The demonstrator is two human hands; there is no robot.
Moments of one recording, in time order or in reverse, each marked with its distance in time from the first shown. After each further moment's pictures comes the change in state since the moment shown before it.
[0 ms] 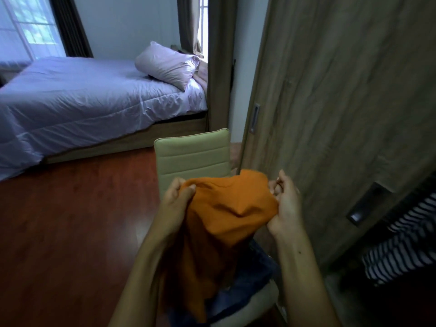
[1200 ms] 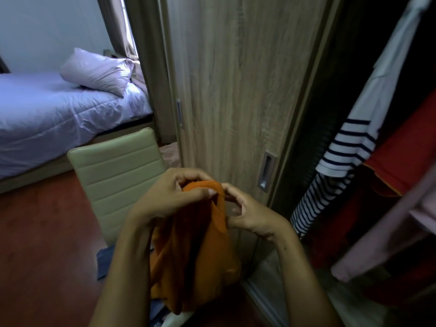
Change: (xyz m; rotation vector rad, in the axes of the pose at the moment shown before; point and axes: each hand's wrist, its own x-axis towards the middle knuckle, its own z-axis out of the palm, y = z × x) left_hand -0.082 0.056 0.163 0.413 -0.839 0.245; right_hand -0.058 -0.094 -0.177 -0.923 -0.730 -0.122
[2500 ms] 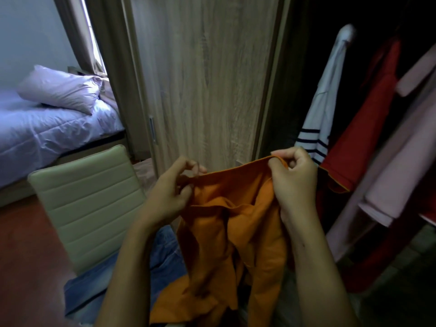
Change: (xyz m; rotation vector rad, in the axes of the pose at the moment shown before) left_hand 0.034 0.004 0.039 0.179 0.216 0.199; right_hand -0.062 -0.075 -0.045 -0.007 1.264 -0.131
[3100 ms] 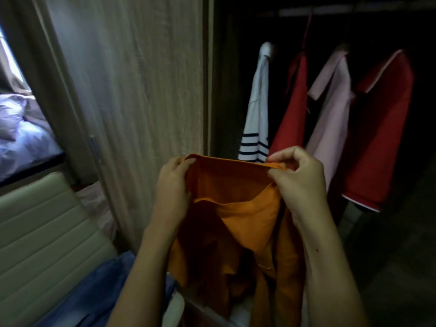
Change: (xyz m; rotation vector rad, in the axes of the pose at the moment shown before) left_hand 0.039 0.019 0.066 0.402 0.140 0.081; right_hand 0.002 -0.015 -0.072 -0.161 0.078 -0.041
